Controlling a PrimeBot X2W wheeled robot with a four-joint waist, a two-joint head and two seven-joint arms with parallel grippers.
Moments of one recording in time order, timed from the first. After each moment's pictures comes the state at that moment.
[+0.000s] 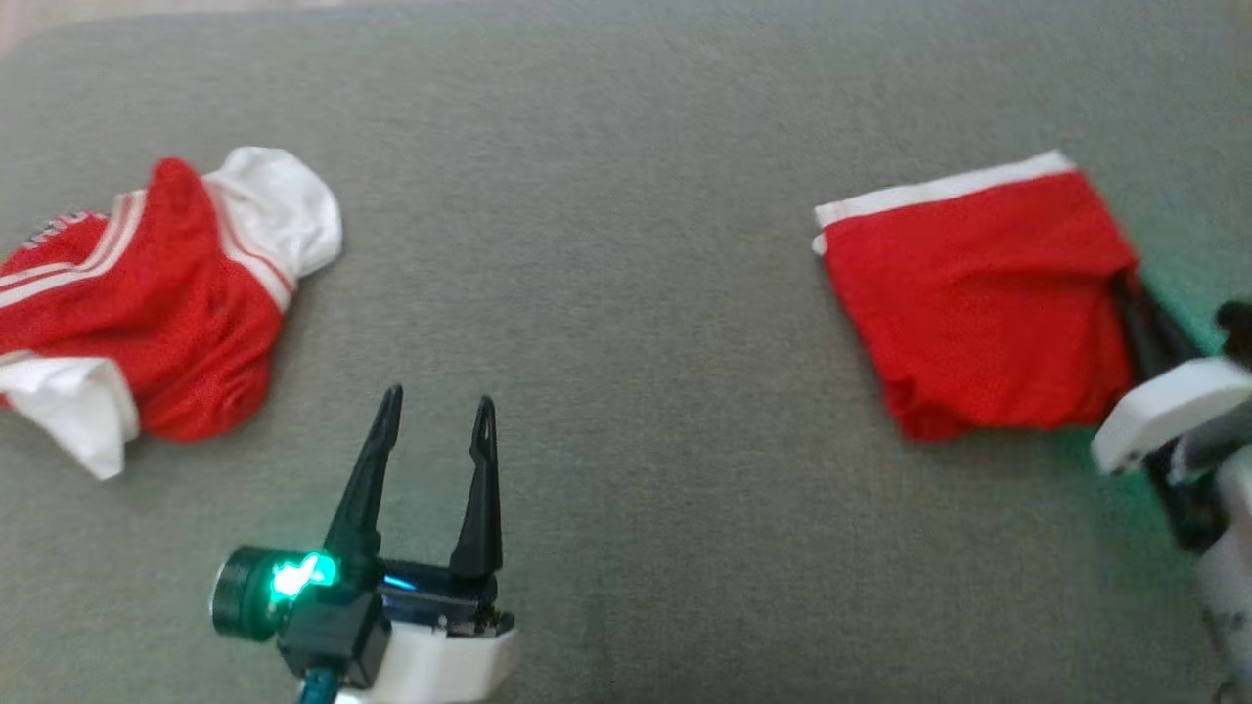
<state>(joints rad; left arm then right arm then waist) 0.04 0.06 -0.30 -0.07 -0.08 0.08 -0.26 -0.41 -0.37 0.14 0.66 0.30 0.12 -0.11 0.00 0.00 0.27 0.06</state>
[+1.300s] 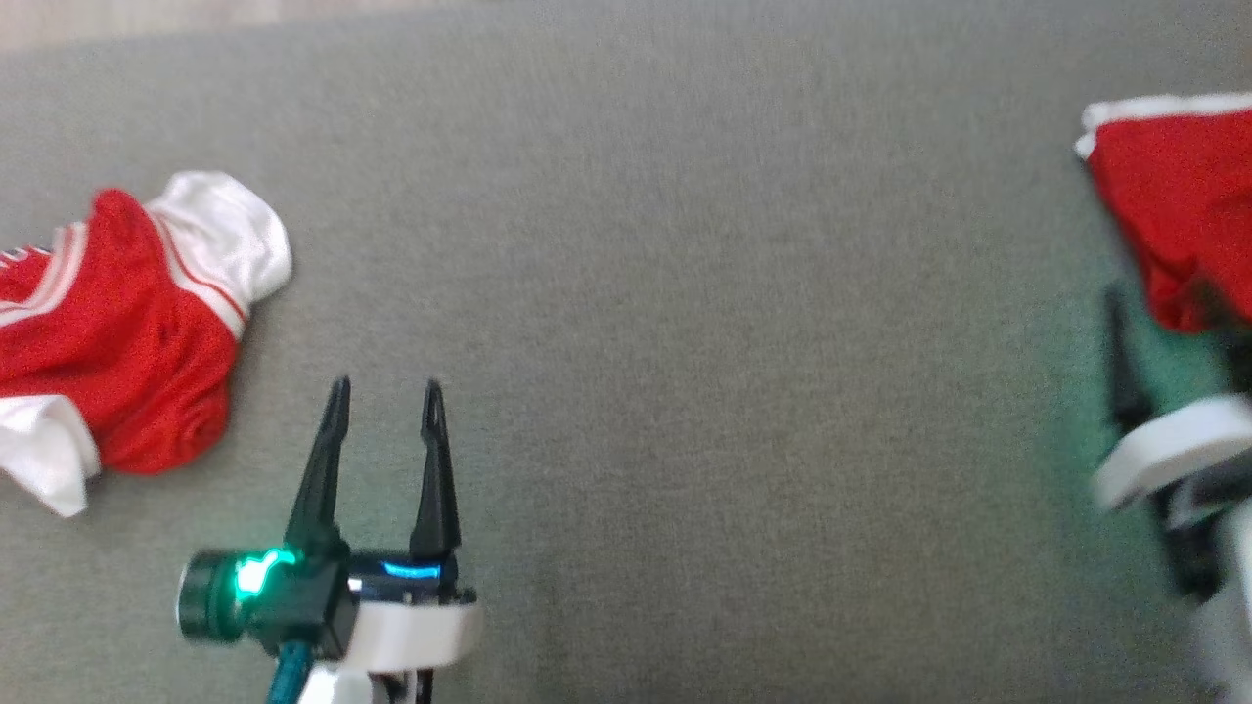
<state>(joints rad) -0.01 0.05 -0.23 0.00 -0.09 0.11 -0.26 -0.26 -0.30 -0.06 0.37 0.11 0.12 -0.06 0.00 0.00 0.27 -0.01</state>
